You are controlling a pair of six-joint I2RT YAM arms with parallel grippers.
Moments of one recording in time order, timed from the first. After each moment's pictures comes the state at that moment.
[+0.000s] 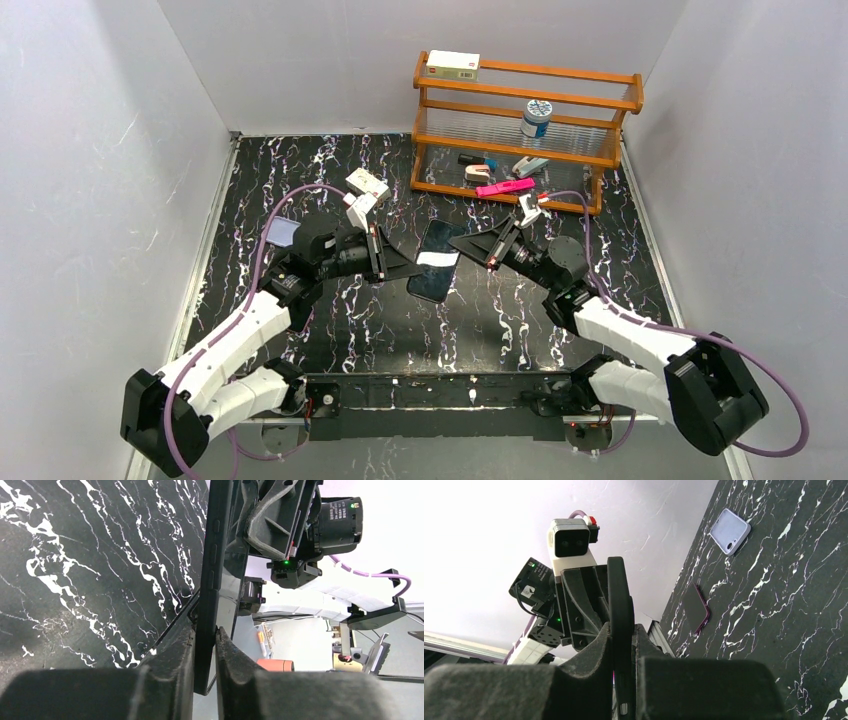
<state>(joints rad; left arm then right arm) -0.55 0.98 0.72 -0.08 0.63 -0.86 0.60 1.08 0.41 0.80 -0.42 1.26</state>
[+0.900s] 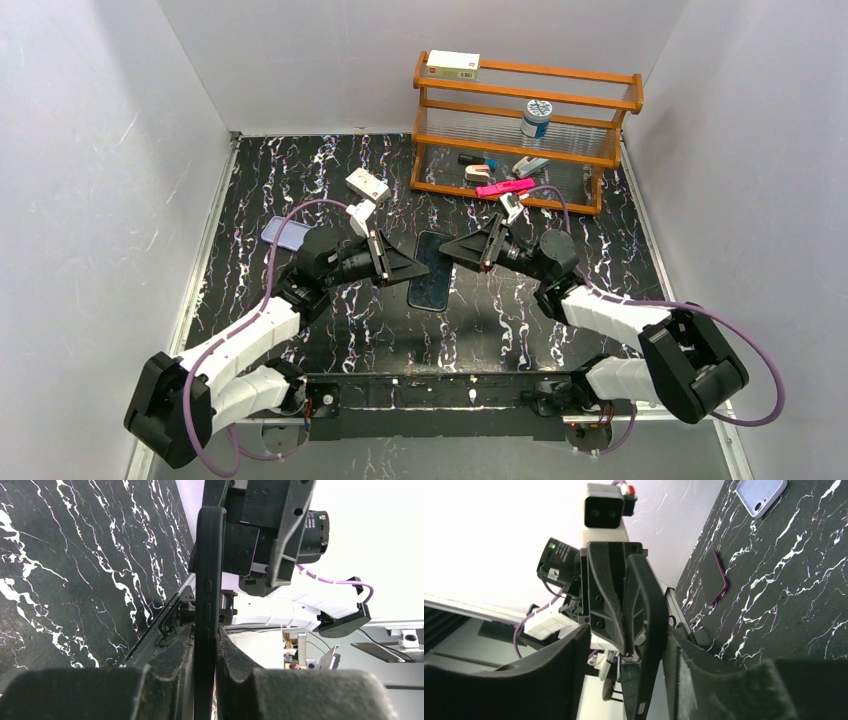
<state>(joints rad) -0.56 1.02 0.55 0.30 0.63 -1.12 0.58 1.26 0.45 0.96 -0.63 1.34</state>
